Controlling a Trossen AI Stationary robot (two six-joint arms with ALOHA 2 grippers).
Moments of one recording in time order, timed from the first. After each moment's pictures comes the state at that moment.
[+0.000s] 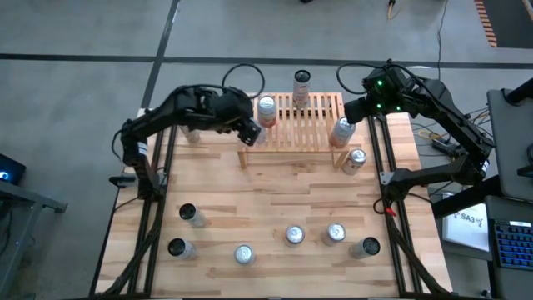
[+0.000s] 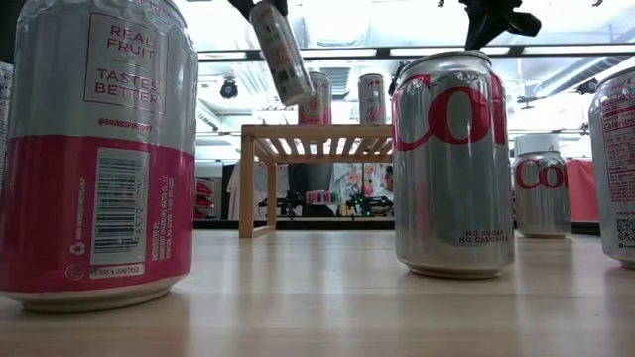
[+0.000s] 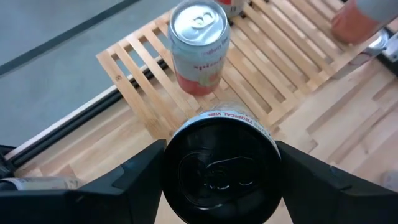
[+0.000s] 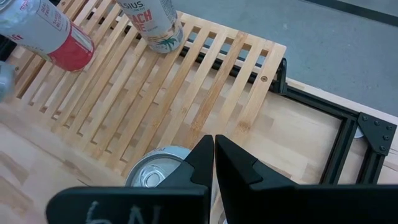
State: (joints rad) left arm 0.14 1.81 2.34 -1.57 -0.43 -0.69; right arm -0.65 1.20 1.60 -1.30 0.10 0.44
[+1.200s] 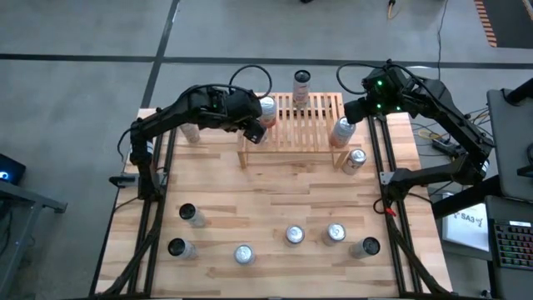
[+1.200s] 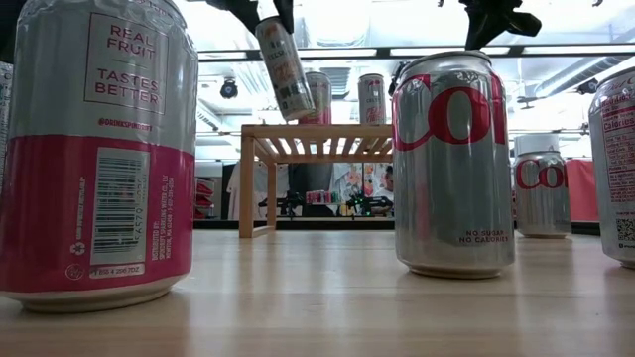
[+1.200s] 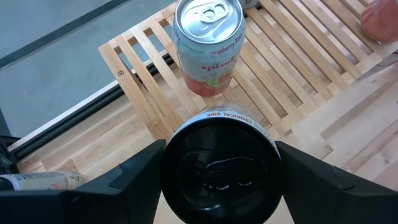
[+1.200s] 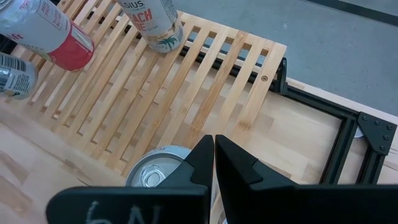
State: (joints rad) left arm 0.17 1.86 2.34 -1.57 -0.43 -0.71; right arm -0.65 1.20 1.60 -1.30 0.10 0.44
